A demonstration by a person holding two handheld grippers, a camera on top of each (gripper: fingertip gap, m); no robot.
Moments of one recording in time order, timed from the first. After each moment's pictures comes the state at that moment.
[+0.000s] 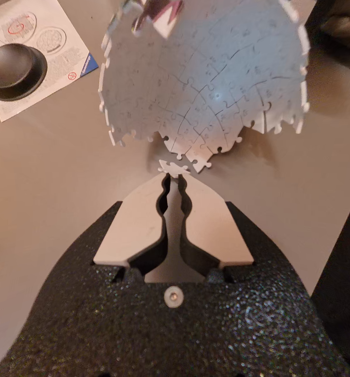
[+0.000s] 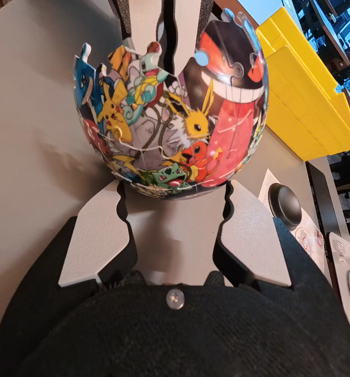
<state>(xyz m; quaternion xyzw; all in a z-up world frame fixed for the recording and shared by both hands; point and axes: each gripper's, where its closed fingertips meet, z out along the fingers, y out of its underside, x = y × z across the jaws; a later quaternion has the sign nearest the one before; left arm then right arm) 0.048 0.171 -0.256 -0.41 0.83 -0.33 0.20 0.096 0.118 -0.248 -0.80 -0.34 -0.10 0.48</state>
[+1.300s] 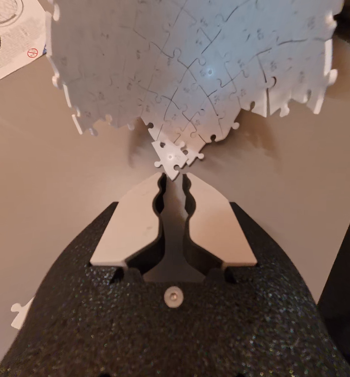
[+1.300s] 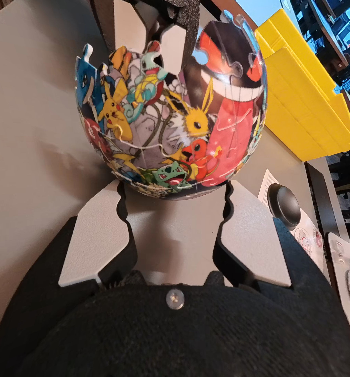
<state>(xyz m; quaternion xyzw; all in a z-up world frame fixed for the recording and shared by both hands) 0.044 0.162 -0.280 -0.40 0.84 -0.32 0.17 0.096 0.118 -0.247 -0.80 -0.34 -0.10 0.48</state>
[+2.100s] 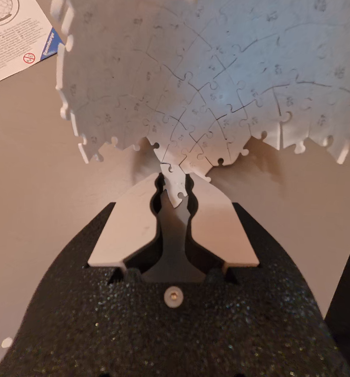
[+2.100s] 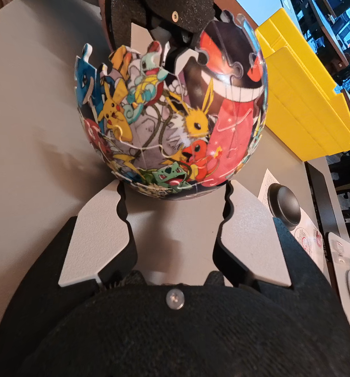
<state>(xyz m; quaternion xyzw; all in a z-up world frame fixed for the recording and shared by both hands) 0.064 0.153 -0.282 -0.42 0.83 -0.33 0.15 0.096 0.118 -0.248 -0.80 -0.34 -0.10 0.48</state>
